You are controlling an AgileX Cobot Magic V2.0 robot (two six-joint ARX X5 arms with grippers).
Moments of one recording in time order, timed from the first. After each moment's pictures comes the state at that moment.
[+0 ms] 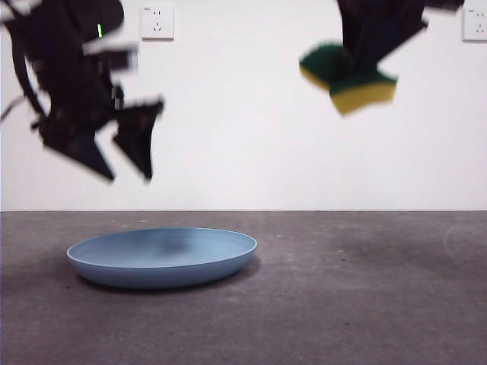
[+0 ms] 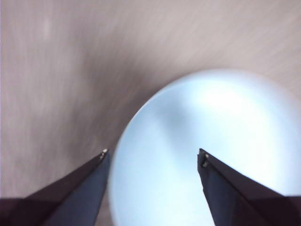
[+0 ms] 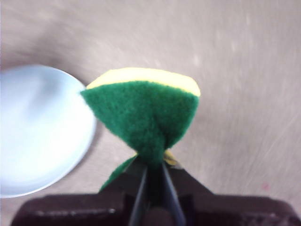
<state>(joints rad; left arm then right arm) -0.38 1.53 1.12 -0.42 0.02 -0.05 0.62 1.36 1.19 -0.64 0.26 0.15</state>
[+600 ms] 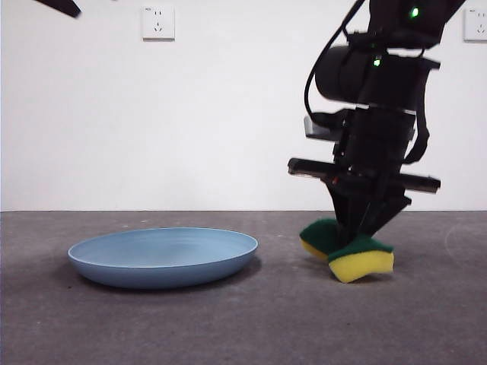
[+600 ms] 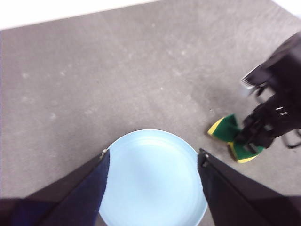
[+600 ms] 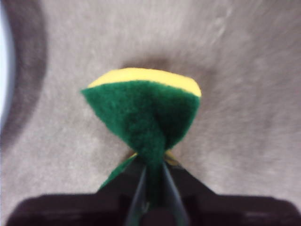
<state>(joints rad) -0.41 1.01 1.12 -0.63 0.11 -0.05 0.47 1.81 1.19 -0.62 -0.05 0.19</state>
